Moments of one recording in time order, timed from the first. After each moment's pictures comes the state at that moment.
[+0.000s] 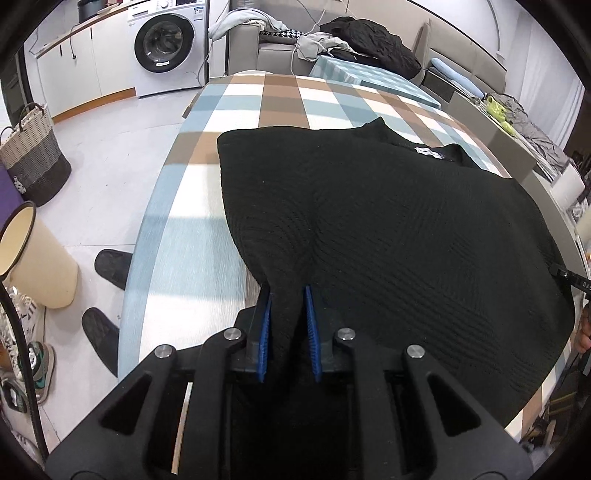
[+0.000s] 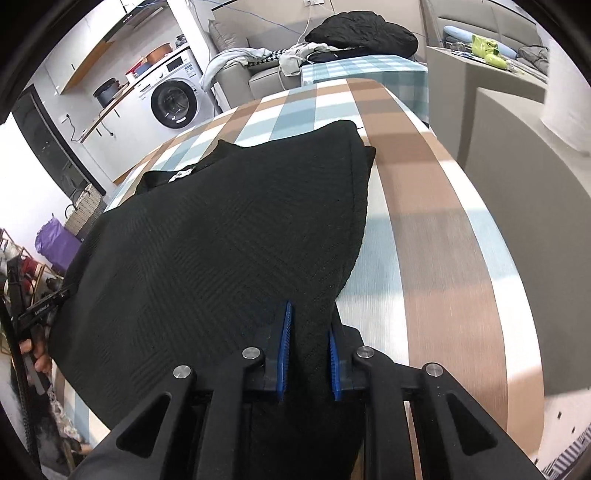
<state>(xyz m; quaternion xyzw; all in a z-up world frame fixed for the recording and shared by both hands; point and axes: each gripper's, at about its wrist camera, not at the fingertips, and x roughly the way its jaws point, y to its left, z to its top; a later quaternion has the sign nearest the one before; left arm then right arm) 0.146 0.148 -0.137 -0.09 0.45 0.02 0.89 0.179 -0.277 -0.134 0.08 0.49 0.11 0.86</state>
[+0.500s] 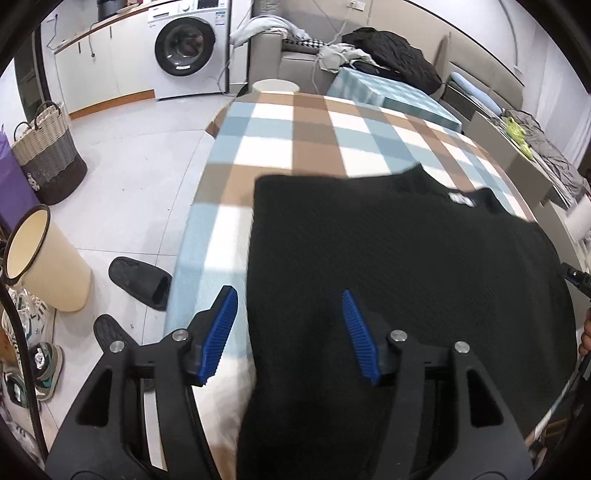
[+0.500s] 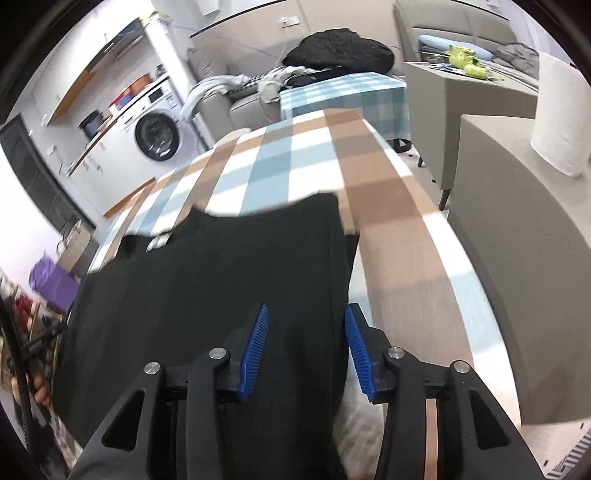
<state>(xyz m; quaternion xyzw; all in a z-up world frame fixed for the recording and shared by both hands) 0.188 0.184 -0.115 -0.11 0.44 0.07 0.89 0.246 -0.294 -0.115 0.12 0.46 0.07 0.88</state>
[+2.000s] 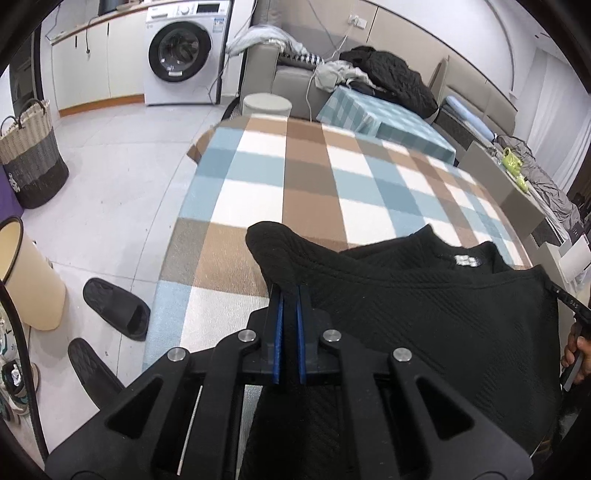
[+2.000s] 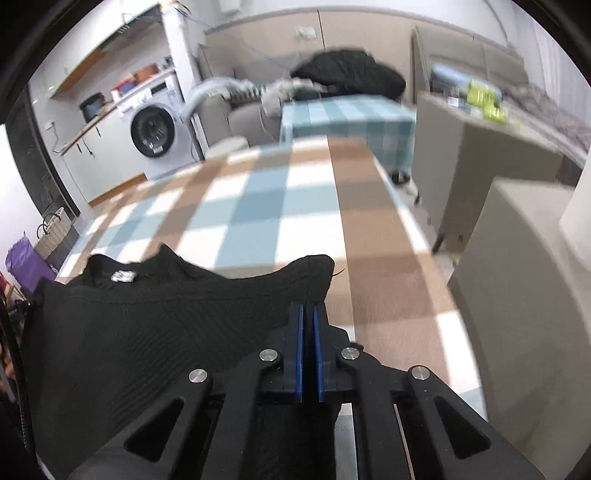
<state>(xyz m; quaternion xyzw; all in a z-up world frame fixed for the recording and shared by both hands) 0.264 0.203 -0.115 -0.14 0.40 0.04 0.90 0.303 -0.283 -0.108 0.04 0.41 0.06 0.91</state>
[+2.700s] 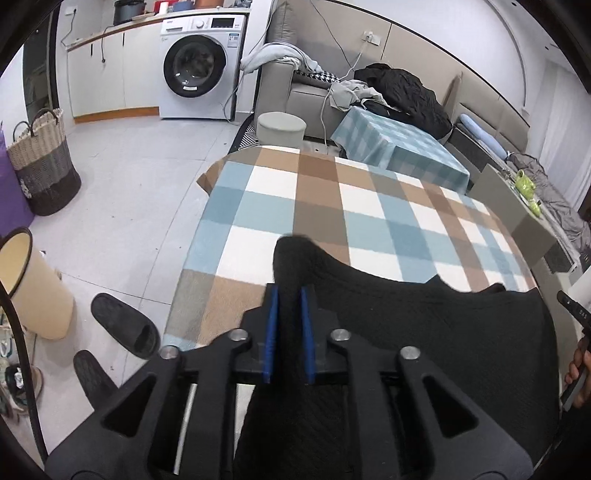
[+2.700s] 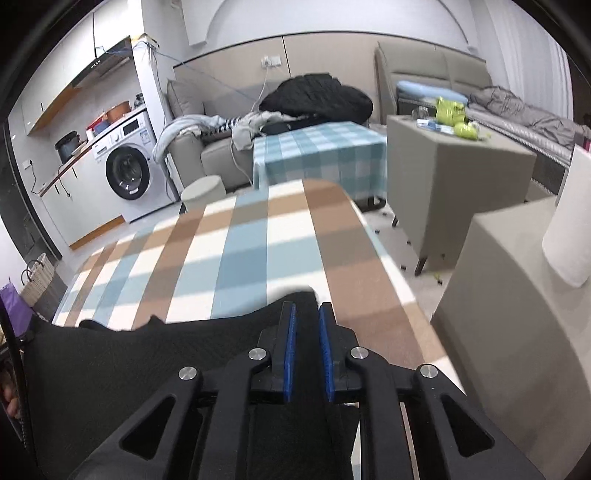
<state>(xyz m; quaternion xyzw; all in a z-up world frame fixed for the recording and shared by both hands) 0.288 0.209 -0.089 -0.14 0.38 0.08 0.91 0.335 -0.280 -0.086 0.07 0.39 0.00 0.92</state>
